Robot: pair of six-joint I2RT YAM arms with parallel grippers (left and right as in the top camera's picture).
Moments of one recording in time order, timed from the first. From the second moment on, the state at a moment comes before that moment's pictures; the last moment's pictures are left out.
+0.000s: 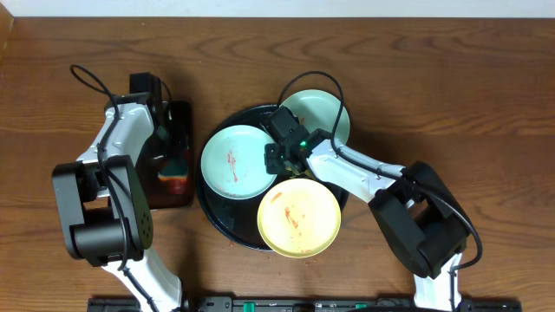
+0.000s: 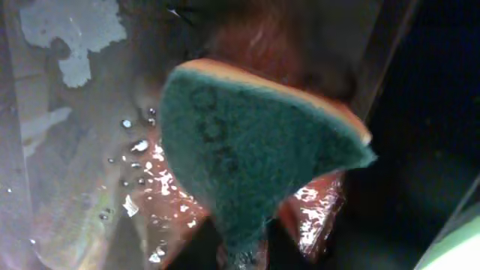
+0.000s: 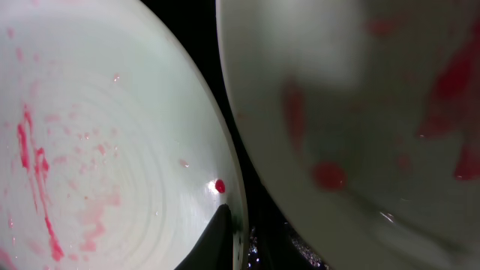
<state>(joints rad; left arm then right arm) 0.14 1.92 1.27 -0.83 0.00 -0.16 0.73 2.05 1.32 -0.43 -0.05 0.64</state>
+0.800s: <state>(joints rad) 0.13 1.71 1.45 -1.13 0.14 -0.16 0.73 2.05 1.32 -0.43 -0.05 0.64</state>
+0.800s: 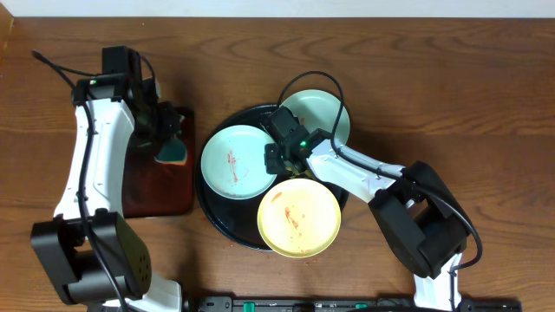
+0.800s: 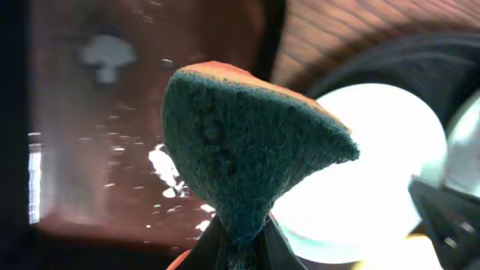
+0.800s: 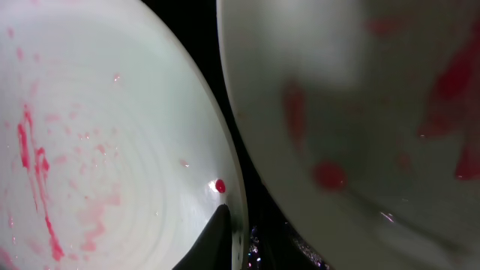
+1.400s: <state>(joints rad) -0.16 1.79 1.22 -0.78 0.07 -0.46 0.73 2.05 1.32 -0.43 -0.05 0.64</state>
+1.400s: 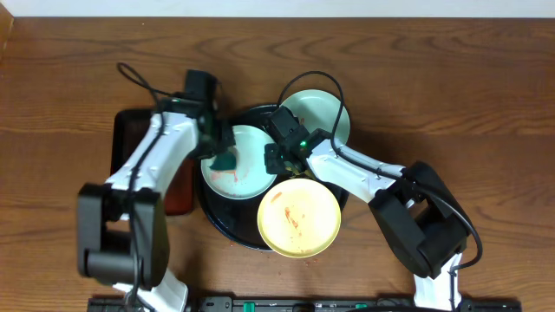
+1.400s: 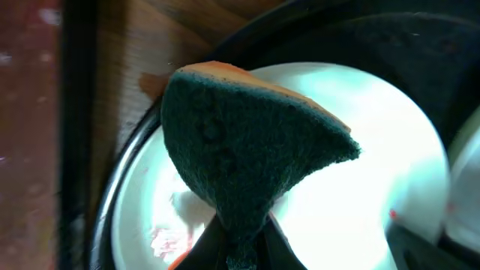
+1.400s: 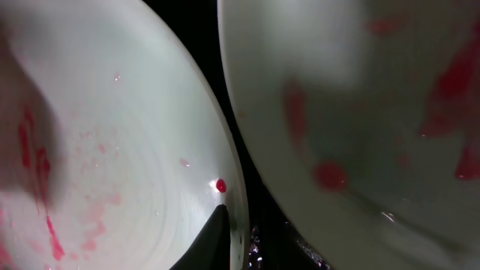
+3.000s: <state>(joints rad) -0.26 1.92 1.26 -0.90 -0.11 -0.52 0.73 2.05 1.32 -0.43 -0.05 0.64</state>
